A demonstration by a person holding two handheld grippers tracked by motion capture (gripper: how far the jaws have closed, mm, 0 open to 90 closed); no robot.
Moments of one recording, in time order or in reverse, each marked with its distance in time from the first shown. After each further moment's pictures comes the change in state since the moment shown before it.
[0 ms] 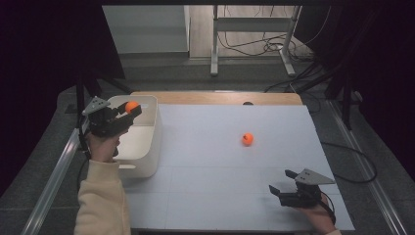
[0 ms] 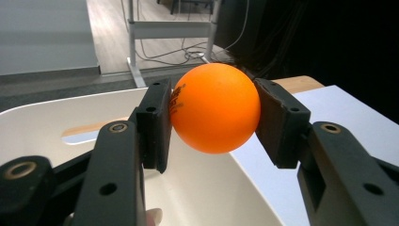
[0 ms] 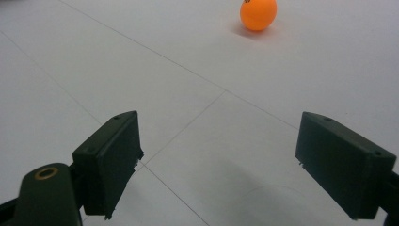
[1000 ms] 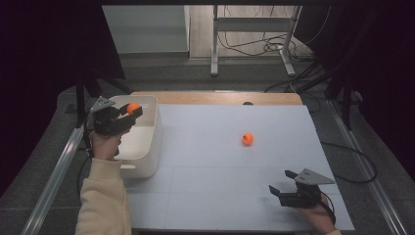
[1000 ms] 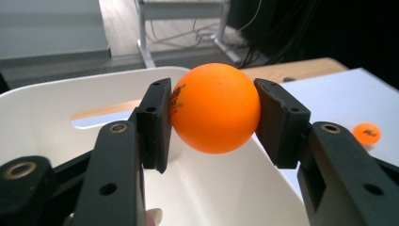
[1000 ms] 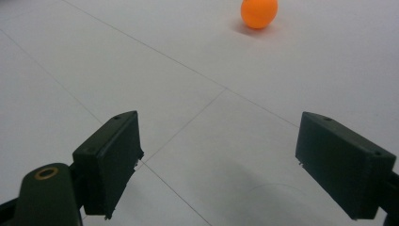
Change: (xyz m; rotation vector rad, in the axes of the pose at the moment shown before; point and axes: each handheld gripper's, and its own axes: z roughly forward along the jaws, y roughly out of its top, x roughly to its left) left arm 0.006 -0.004 0.021 0.090 0.050 0.012; right arm 0.000 0.000 0.001 0.004 0.001 -0.001
